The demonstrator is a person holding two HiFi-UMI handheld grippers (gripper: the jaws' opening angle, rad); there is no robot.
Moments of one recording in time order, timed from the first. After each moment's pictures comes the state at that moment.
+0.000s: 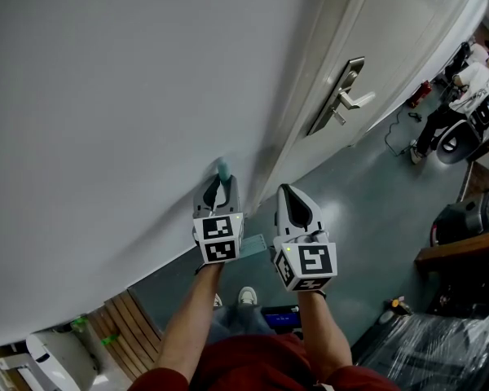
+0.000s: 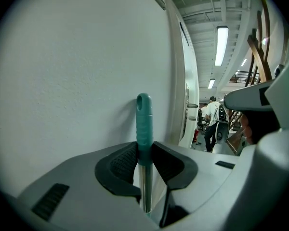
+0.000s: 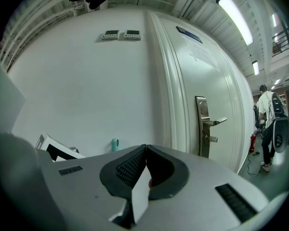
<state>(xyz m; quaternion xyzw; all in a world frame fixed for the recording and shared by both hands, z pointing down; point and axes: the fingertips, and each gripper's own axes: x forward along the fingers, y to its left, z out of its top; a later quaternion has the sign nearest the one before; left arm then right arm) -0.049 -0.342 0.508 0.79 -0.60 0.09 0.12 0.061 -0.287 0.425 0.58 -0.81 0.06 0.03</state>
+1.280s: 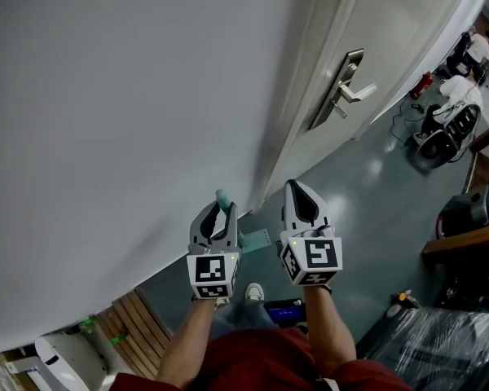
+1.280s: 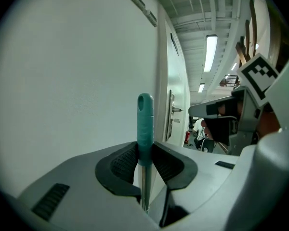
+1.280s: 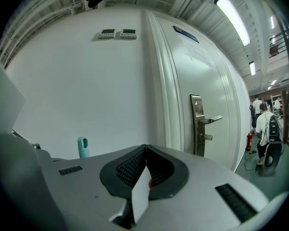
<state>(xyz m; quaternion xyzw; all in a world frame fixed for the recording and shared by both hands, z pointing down) -0.052 -0.268 0.494 0.82 -0.56 0.06 0.09 0.075 -0.289 0.432 0.59 -0.80 0.07 0.03</state>
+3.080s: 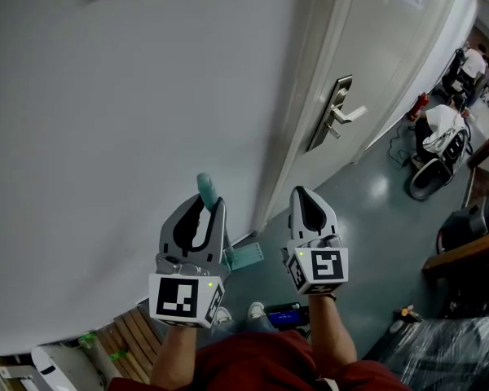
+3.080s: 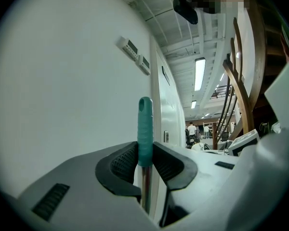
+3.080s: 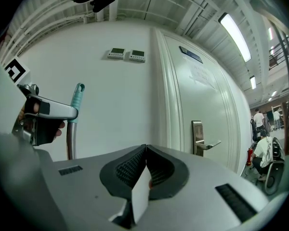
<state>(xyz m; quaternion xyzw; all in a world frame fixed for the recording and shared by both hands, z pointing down) -0.079 -0.222 0.293 0.84 -0.54 -0.02 0.00 0.075 -0.261 0.357 0.60 -0.80 -0.01 -0.01</state>
